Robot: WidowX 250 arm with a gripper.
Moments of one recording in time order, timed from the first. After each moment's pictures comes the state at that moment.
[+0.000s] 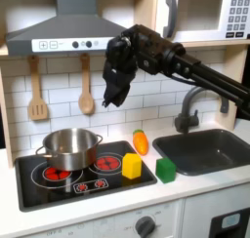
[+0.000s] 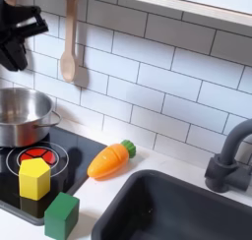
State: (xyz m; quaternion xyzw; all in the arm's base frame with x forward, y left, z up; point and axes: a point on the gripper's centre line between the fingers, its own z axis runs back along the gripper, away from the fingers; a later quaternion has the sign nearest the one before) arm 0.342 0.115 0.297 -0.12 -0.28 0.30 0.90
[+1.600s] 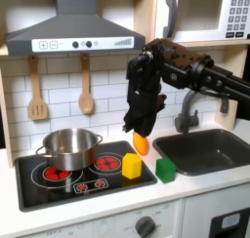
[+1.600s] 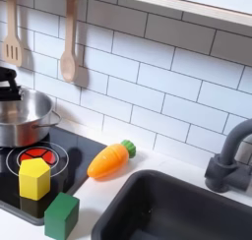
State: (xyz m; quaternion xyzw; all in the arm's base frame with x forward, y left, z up) arm 0.258 0.099 0.267 -0.08 -0.17 0.20 0.96
